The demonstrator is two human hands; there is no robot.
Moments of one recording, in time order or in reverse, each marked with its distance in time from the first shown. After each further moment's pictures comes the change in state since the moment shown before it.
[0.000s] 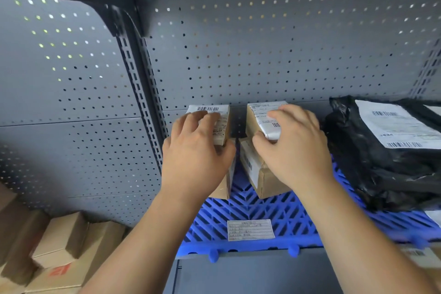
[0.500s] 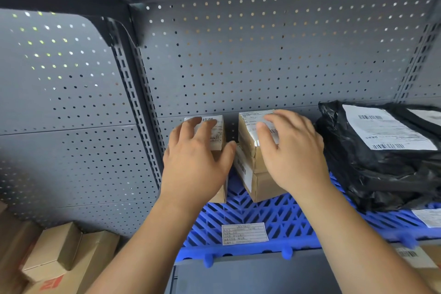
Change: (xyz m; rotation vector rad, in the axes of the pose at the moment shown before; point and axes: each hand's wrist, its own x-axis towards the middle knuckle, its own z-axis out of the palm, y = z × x) left_hand -0.007 0.009 0.000 -0.079 -0.055 -0.016; right_hand -0.004 0.004 -0.009 0.035 0.026 0.009
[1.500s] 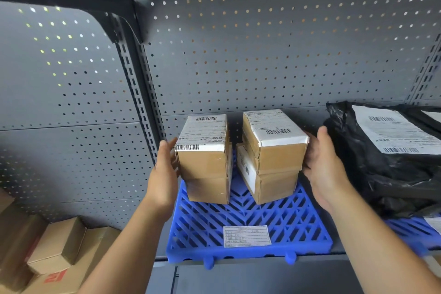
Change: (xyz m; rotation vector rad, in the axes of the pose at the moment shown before) left_hand -0.006 -0.073 0.023 -1.038 -0.078 -0.538; right_hand 0.000 0.075 0.021 1.091 -0.252 0.580
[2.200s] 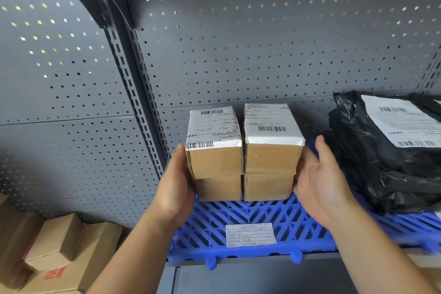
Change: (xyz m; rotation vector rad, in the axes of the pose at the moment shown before) left_hand 0.005 -0.028 0.015 -0.187 -0.336 -0.107; right_hand -0.011 0.030 0.007 0.232 -0.249 0.128
